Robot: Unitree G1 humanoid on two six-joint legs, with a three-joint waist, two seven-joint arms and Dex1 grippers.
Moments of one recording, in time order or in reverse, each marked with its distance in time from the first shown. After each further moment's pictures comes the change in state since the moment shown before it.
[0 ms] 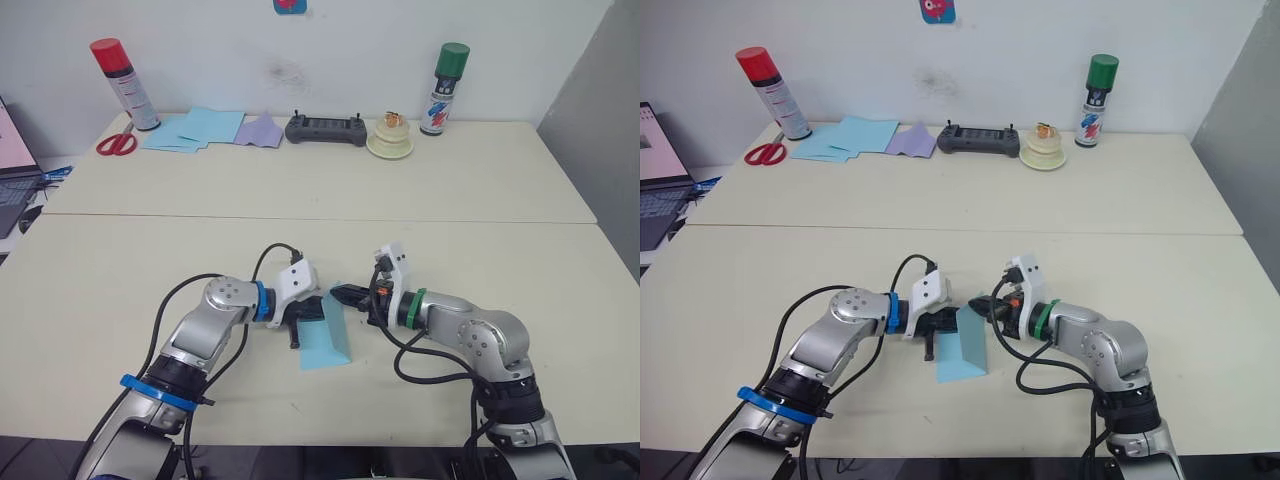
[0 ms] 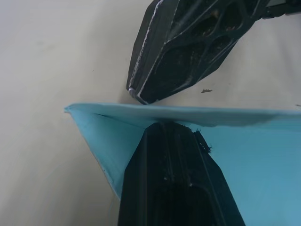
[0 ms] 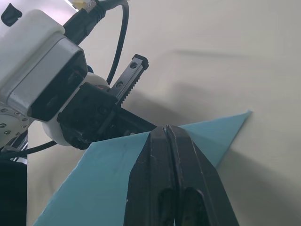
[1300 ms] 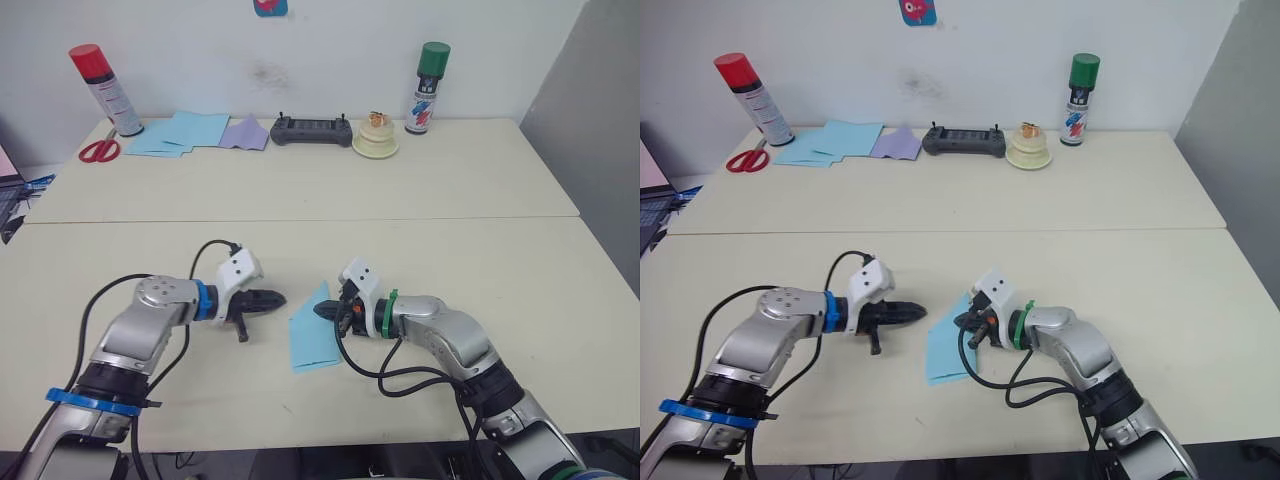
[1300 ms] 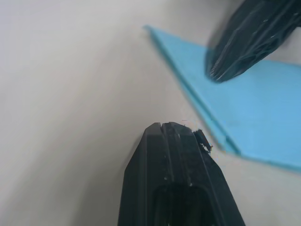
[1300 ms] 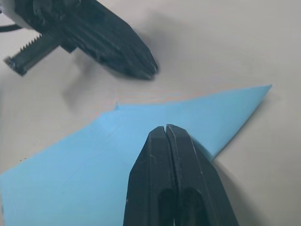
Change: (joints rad) left arm 0.070 0.223 0.183 -0.010 -0.071 0.129 0.023; right arm -0.073 -0.081 0.324 0.207 -0.259 -0.347 0.141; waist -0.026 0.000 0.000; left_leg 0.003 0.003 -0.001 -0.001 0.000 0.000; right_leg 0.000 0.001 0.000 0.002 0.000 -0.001
